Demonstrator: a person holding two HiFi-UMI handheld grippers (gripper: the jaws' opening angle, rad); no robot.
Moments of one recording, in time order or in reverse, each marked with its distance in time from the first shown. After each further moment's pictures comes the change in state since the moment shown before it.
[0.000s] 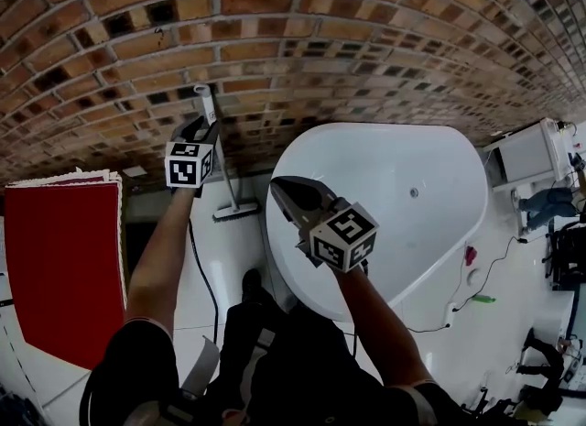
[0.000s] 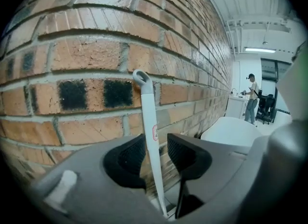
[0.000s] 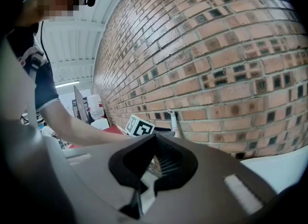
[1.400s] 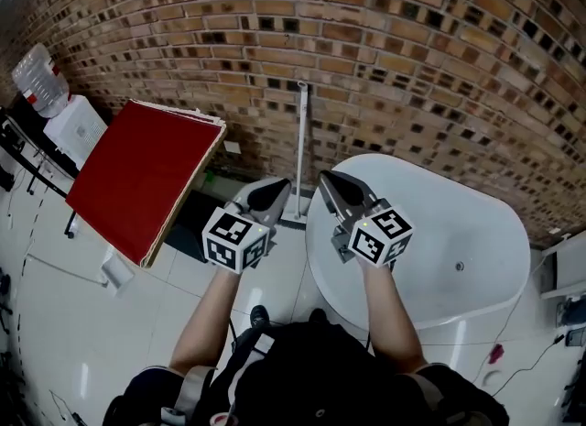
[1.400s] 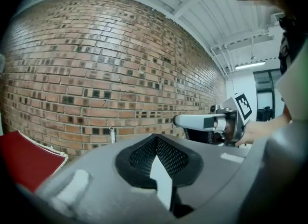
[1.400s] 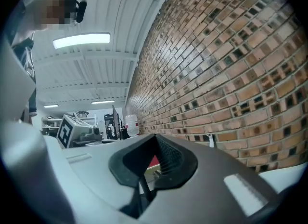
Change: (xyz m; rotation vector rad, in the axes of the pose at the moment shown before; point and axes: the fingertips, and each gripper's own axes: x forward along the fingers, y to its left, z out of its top) left arm -0.341 -0.270 0.059 -0.034 -0.286 0.032; right arm -0.154 0.117 0.041 -0.076 -0.254 0.355
